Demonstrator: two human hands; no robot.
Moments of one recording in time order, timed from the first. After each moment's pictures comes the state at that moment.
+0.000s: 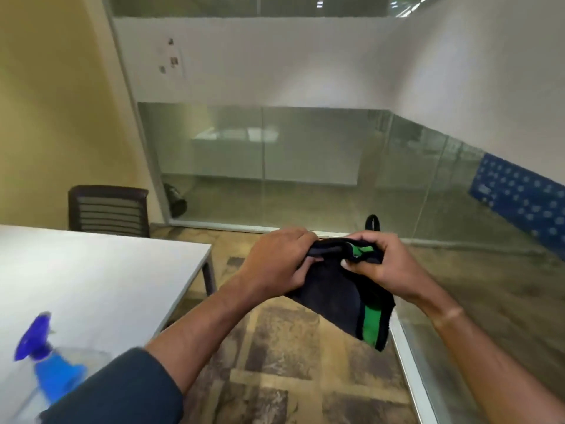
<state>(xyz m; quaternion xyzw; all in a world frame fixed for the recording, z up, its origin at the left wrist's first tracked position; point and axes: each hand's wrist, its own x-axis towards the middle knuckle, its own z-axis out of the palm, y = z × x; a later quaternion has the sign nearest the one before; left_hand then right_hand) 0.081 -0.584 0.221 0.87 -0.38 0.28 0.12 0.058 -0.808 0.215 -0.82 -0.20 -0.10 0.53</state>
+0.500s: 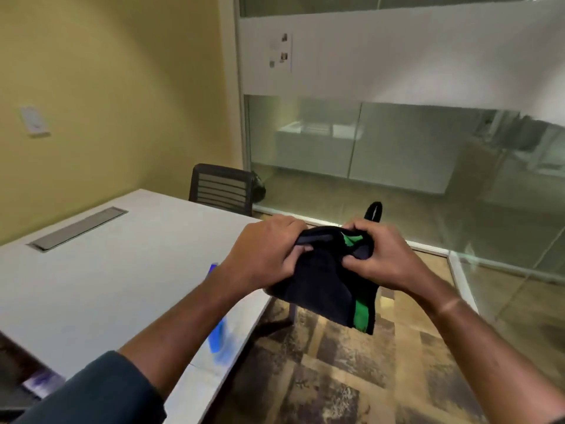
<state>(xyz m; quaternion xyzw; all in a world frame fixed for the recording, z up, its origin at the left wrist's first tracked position) 0.006 -0.294 0.216 0.92 -0.23 0.30 0.10 0.055 -0.523 0.214 -0.87 -0.32 -0.12 0.37</state>
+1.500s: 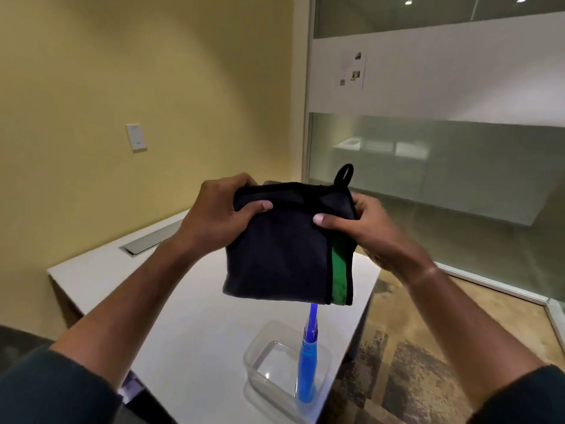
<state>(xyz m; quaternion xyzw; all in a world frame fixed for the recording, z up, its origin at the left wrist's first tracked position) -0.005 -0.029 0.288 0.88 -0.05 0.37 0.31 0.108 -0.258 0.262 -0.64 -0.36 0.11 0.67</state>
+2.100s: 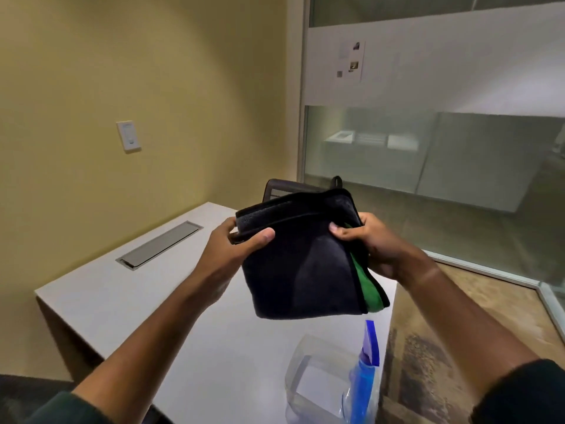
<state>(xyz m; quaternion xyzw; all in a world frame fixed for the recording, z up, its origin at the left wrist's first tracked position) 0.019 0.095 0.214 0.69 0.02 0.17 0.70 0.132 -0.144 0.233 -0.62 -0.26 0.23 0.71</state>
